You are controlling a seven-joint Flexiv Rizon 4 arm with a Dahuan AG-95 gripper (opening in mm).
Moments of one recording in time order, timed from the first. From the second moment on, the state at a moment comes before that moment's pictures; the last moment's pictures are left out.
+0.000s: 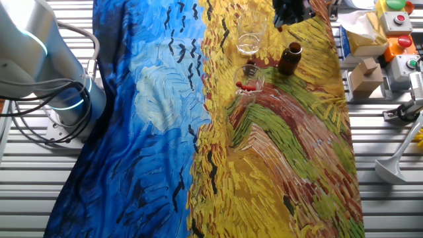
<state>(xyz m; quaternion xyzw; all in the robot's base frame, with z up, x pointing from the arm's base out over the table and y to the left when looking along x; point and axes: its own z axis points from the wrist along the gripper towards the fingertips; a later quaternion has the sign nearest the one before) 0.513 0.108 0.265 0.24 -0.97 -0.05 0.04</state>
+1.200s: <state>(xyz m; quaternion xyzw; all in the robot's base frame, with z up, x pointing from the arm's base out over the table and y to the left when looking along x) 0.531 0.132 0.264 0.23 -0.97 -0.06 0.04</state>
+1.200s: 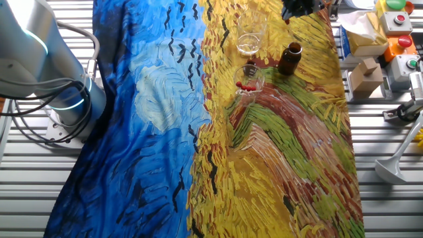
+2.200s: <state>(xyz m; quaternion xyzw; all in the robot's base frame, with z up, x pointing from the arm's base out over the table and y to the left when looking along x) 0.540 0.141 0.233 0.23 -0.97 -0.06 0.03</state>
